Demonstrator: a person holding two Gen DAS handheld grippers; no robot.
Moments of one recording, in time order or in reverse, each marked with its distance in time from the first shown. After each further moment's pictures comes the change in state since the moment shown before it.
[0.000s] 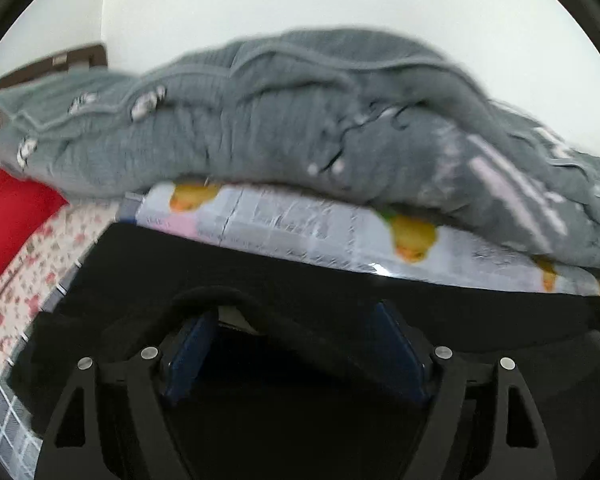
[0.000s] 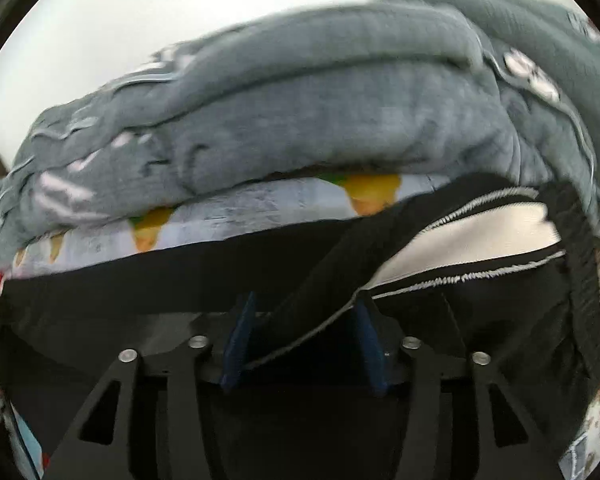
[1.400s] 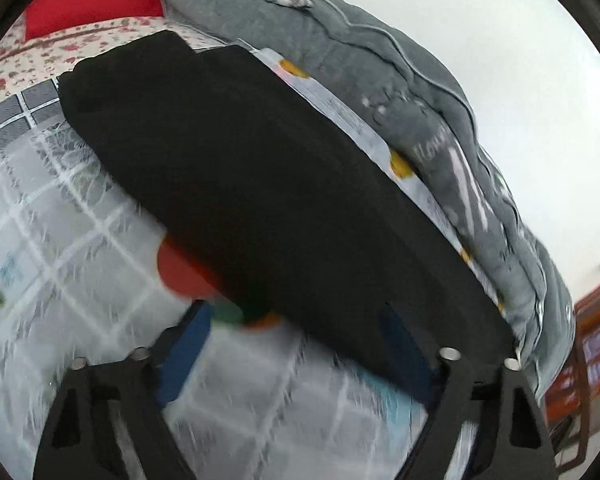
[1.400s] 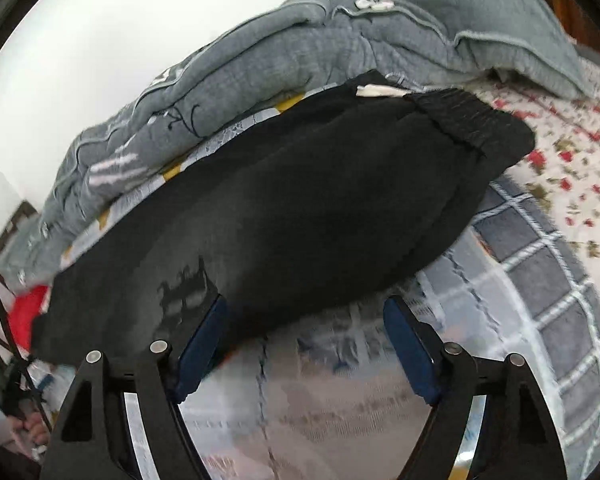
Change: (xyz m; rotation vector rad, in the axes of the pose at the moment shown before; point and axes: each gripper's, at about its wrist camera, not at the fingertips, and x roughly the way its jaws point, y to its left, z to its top) left arm -0.099 0.118 -0.149 -0.517 0.178 -0.288; right arm -0.128 -0.074 -0.170 0.273 0.024 0.103
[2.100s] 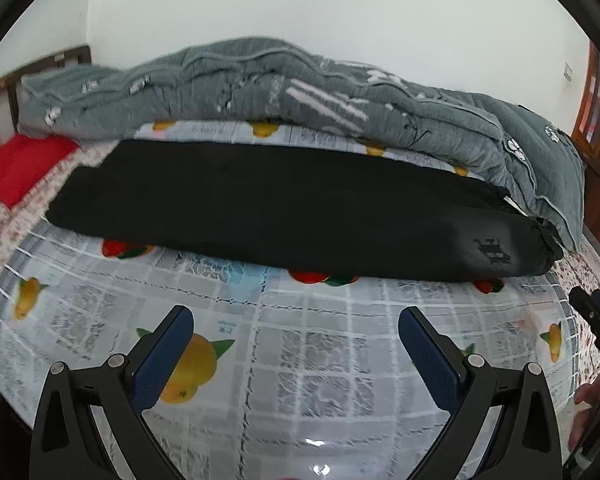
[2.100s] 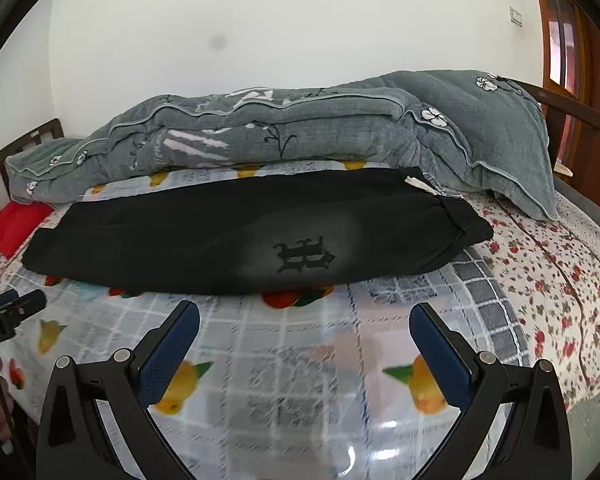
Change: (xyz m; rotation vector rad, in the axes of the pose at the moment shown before) left arm -0.099 -0.169 -0.145 0.564 -0.024 0.138; right arm -0.128 0.117 -0.087 -0.371 -0.204 -0.143
